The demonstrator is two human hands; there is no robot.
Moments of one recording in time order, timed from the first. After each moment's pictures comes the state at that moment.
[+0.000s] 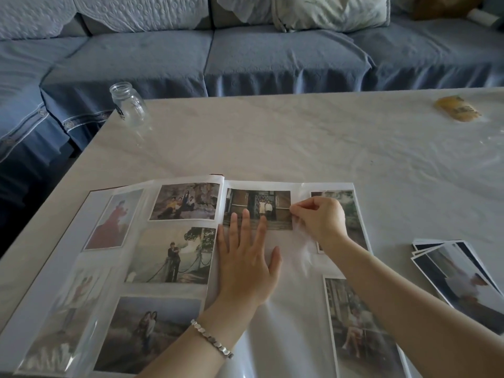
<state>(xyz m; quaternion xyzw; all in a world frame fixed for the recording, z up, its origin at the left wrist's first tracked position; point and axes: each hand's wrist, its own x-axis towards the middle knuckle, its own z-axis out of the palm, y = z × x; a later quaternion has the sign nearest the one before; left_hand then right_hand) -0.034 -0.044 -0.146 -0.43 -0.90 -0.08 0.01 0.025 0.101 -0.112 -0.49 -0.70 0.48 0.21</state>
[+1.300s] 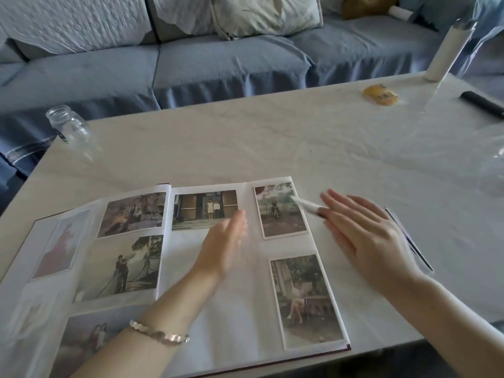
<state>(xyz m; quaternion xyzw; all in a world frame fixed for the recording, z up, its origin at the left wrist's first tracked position) 0.005 -0.018 -0.069 -0.25 -0.75 -0.47 -0.39 0.194 0.100 -0.071 -0.18 -0.91 -0.01 0.36</state>
